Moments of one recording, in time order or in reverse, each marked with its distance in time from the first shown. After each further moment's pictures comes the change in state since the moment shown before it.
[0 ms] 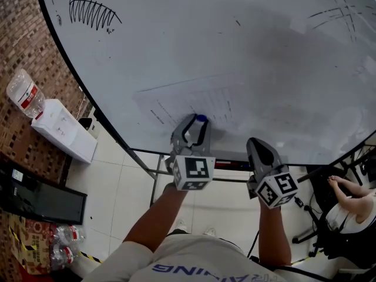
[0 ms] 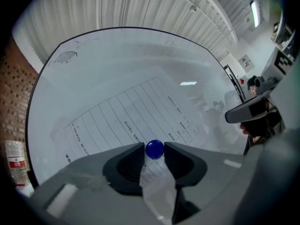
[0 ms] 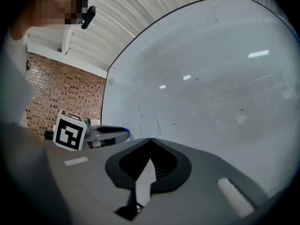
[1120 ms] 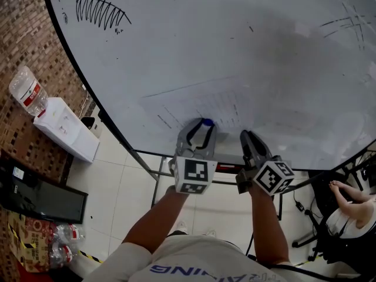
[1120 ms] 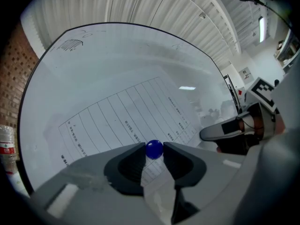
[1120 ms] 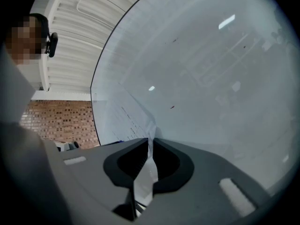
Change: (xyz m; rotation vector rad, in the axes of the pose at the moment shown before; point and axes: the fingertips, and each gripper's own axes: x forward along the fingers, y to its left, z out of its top) left arm -0.002 0.002 0.010 -0.067 -0.010 -0.091; right arm 0.052 -0.003 -0.006 0.385 -0.057 0.042
